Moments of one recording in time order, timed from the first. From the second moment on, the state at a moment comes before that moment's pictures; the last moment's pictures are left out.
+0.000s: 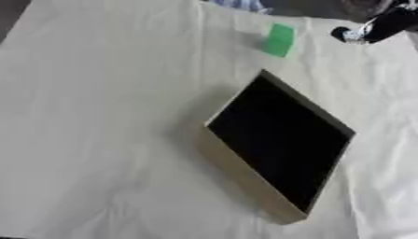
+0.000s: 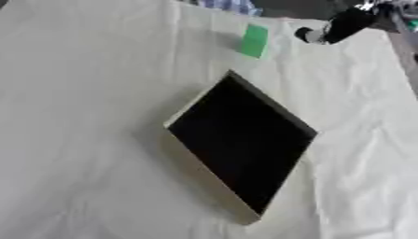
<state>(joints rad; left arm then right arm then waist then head) -0.35 0.46 0.05 -1.98 -0.10 -0.30 0.26 -0.85 -0.90 0.21 -1.37 0.42 0.03 0.54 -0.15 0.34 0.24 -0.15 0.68</state>
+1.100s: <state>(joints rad) -0.38 0.46 0.04 -1.98 -0.10 -0.30 0.26 -0.93 -0.82 0.21 -1.29 0.46 0.01 0.54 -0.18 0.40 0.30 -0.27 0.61</state>
